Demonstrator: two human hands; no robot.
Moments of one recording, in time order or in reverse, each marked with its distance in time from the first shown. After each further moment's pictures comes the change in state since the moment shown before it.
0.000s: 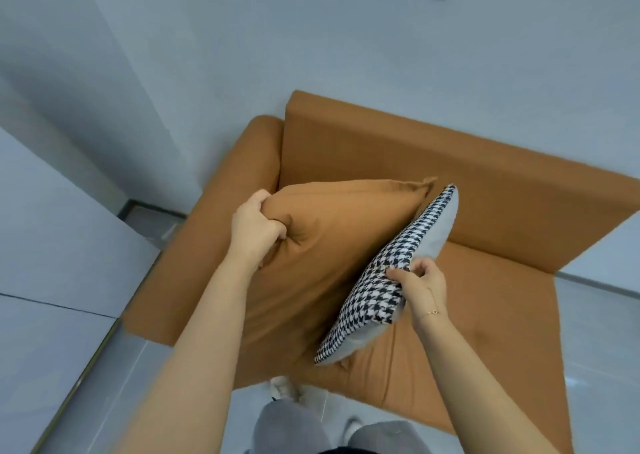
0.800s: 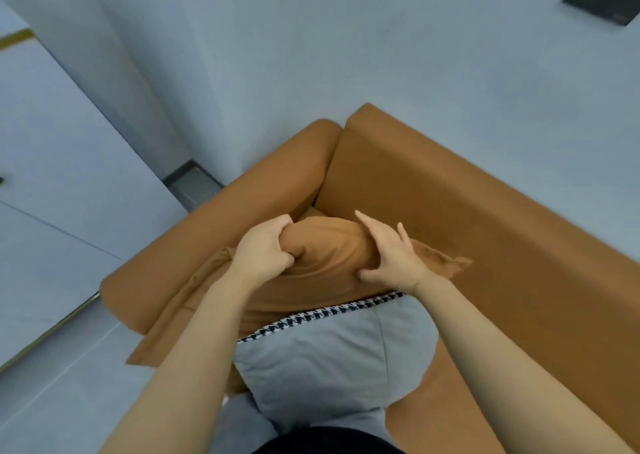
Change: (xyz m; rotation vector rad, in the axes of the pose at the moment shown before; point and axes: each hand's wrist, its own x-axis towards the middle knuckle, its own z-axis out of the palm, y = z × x) left_hand 0.090 -0.029 0.082 0.423 0.073 0.017; right_hand 0.235 -0.083 0.105 -0.955 -0.896 -1.036
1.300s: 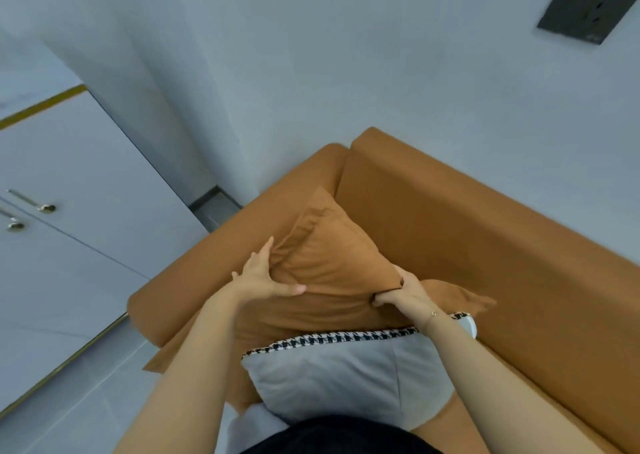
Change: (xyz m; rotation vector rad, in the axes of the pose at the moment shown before) left_hand -0.004 -0.027 0.011 -0.081 -0.230 -0.341; right_hand -0.035 0.016 0.012 0.953 0.031 0.317
